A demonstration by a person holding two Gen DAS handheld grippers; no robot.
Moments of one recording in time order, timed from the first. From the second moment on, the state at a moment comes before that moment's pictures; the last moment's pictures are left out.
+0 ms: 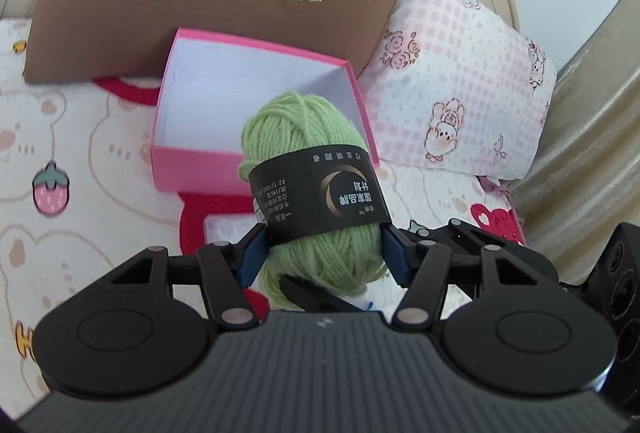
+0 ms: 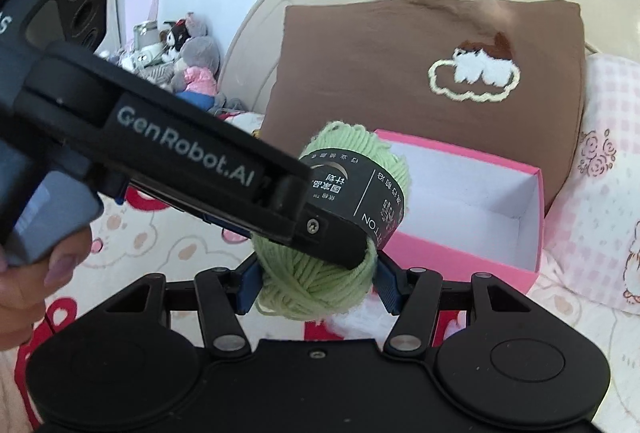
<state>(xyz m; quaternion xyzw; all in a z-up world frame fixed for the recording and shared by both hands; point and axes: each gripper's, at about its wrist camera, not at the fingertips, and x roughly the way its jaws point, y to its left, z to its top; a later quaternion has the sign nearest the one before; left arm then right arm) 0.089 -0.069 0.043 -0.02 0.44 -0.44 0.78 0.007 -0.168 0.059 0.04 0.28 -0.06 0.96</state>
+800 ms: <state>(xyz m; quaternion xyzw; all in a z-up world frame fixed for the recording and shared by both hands) 0.169 -0.189 0.030 0.00 0.46 -0.47 0.75 0.090 -0.266 0.068 -0.01 0.37 -0.10 0.92</state>
